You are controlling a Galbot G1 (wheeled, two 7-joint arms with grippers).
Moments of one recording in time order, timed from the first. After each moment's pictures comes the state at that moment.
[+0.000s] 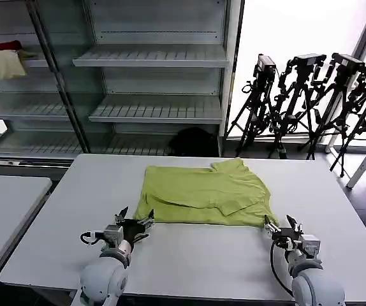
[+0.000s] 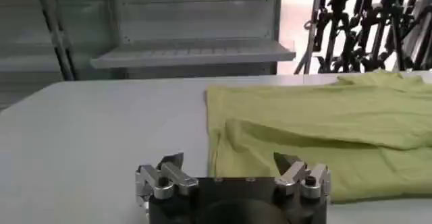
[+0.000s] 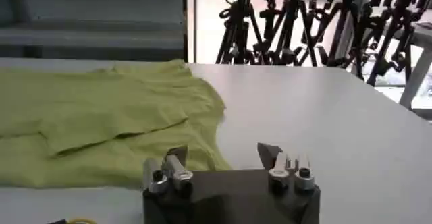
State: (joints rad) left arm 1.19 -1.36 -0.33 -1.91 -0.22 0.57 -0.17; right arm -1.34 1.33 0.62 1.99 0.24 -0.57 0.06
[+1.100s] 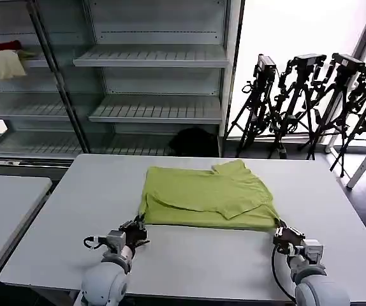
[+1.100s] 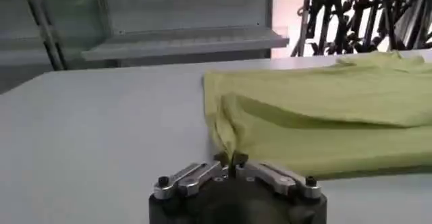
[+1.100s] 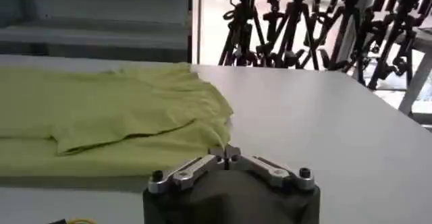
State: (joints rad) left arm 1.25 -1.33 -0.35 -1.95 -0.22 0.57 -0.14; right arm -1.45 1.30 0.63 2.15 0.27 -0.58 0.09
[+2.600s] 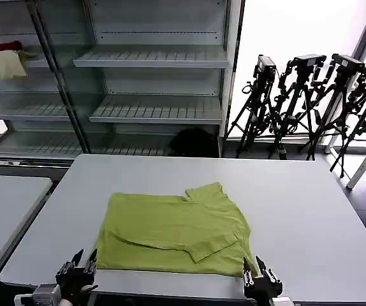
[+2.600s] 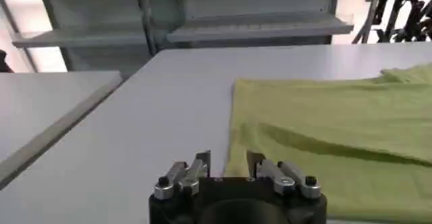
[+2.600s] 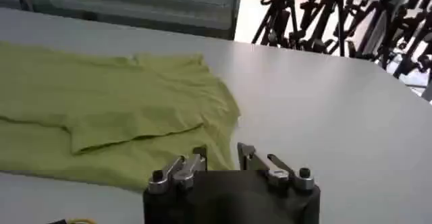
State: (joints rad) left arm 1.75 -1.30 -0.67 -2.34 -0.32 0.54 -0.20; right arm -1.74 1.28 0.35 2.44 0.13 -0.58 0.30
